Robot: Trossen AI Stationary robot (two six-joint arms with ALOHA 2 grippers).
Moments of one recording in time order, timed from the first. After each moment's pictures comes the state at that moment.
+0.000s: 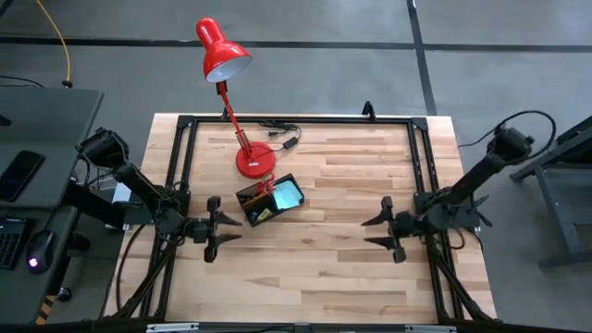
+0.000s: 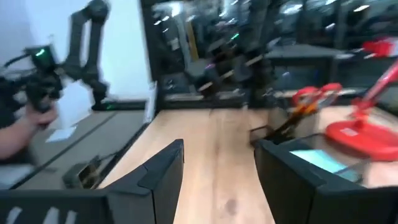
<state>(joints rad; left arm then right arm) -0.69 1.21 0.01 1.15 -0.75 0.42 0.74 0.96 0.13 0.86 0.60 0.06</state>
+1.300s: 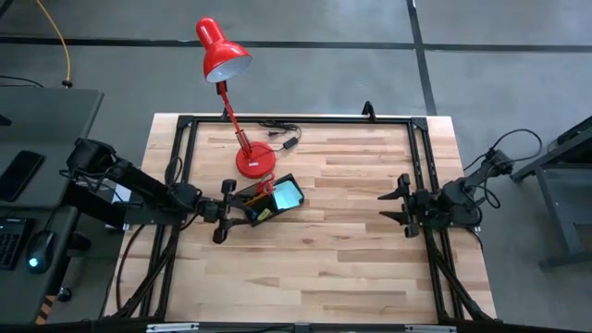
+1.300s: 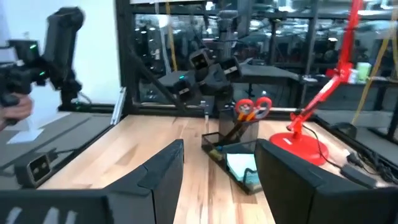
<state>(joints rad) -0.13 1.16 0.01 1.19 -0.04 0.48 0.59 0.00 0.02 0.07 0.53 -0.07</state>
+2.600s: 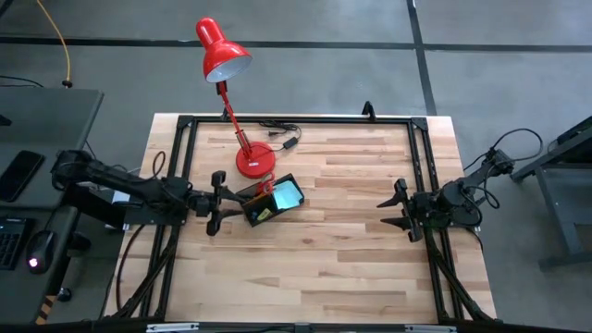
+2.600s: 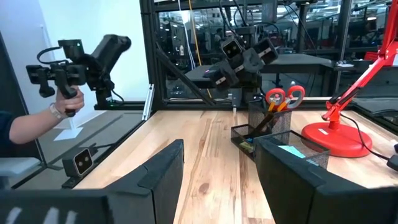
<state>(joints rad) -0.07 0.63 0.01 0.61 -0.04 0.56 0.59 0.01 0.02 0.05 0.42 0.02</state>
